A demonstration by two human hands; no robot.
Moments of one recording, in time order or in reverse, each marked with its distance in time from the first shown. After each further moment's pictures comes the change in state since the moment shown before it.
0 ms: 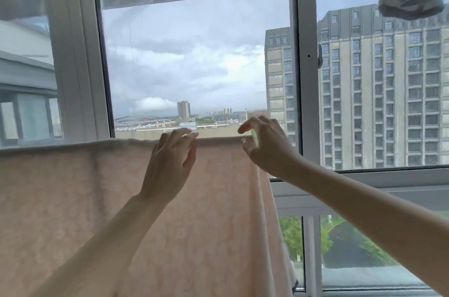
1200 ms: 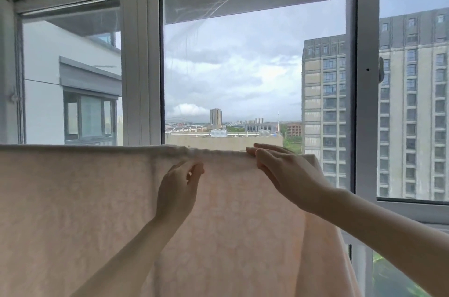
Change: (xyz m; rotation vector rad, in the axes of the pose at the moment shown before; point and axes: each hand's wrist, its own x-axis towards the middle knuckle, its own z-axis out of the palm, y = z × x) left_hand -0.045 -0.058 -0.045 -0.201 0.025 -0.436; right_hand 0.008 -0.032 0.048 -0.219 -0.027 -0.503
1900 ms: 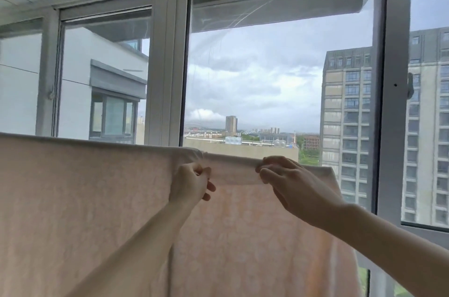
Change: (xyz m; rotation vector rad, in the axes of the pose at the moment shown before) left_hand 0.016 0.021 -0.020 -0.145 -0.101 -0.505; right_hand 0.008 -0.011 0.006 -0.047 0.003 -0.240
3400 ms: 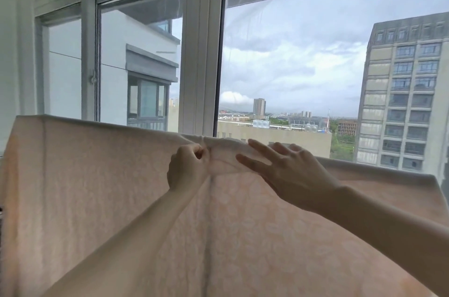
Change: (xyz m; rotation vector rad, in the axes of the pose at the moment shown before) left_hand 0.054 -0.050 -0.057 0.241 0.313 0.118; right_hand 0.088 -0.026 0.072 -0.219 -0.087 -0.140
